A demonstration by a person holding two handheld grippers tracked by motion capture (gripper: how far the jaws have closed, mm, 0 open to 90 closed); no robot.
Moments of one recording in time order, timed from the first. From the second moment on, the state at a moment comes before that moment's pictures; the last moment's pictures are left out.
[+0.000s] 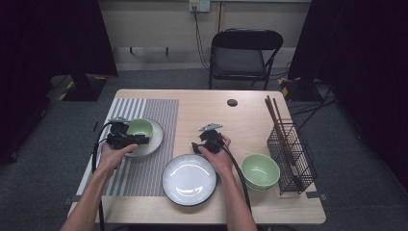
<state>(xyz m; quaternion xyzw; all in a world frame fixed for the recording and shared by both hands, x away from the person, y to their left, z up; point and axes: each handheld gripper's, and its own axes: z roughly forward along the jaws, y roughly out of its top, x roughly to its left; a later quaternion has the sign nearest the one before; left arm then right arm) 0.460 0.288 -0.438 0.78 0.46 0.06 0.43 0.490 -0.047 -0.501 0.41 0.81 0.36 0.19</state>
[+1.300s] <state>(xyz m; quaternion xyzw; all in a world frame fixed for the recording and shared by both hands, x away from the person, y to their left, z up) 0.396 0.307 -0.409 0.78 0.44 0.16 0.42 0.490 -0.047 -0.501 0.41 0.81 0.36 0.19</state>
